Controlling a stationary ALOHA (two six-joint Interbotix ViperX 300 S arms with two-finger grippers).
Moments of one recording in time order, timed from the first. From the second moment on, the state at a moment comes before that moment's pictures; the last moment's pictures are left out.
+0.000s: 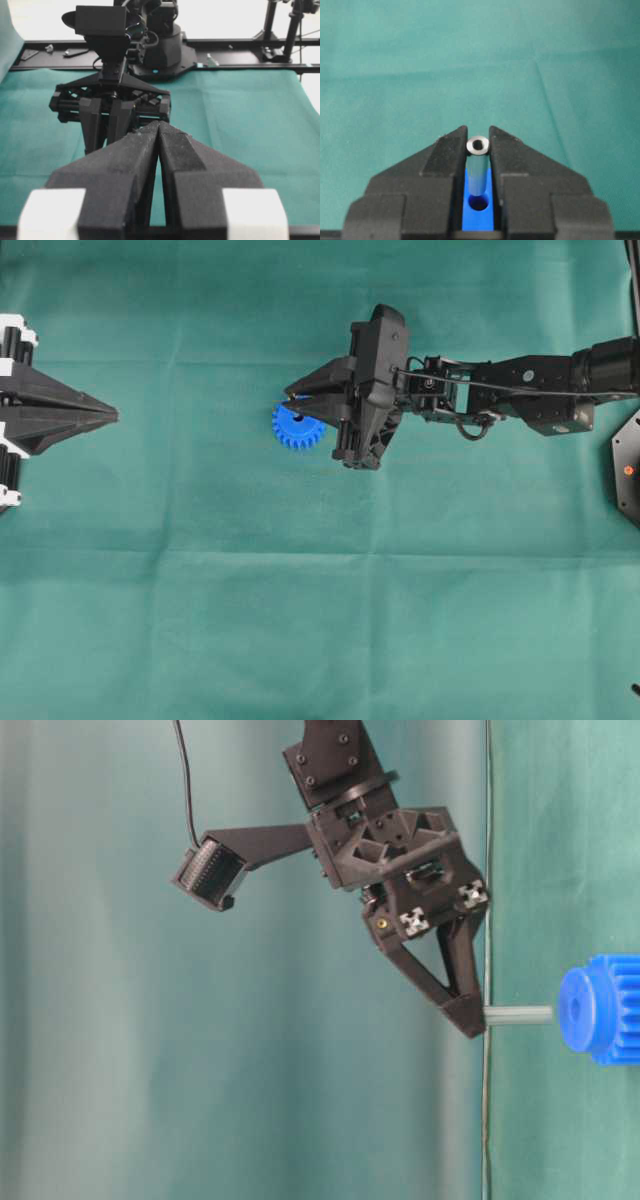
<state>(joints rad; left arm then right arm) -0.01 -0.97 1.18 0.02 -0.21 0.01 -0.12 0.16 0.67 0.05 -0.45 -0.03</state>
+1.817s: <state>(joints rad) -0.01 -0.96 1.18 0.02 -0.21 0.01 -0.12 0.20 0.69 0.06 -0.45 -0.03</state>
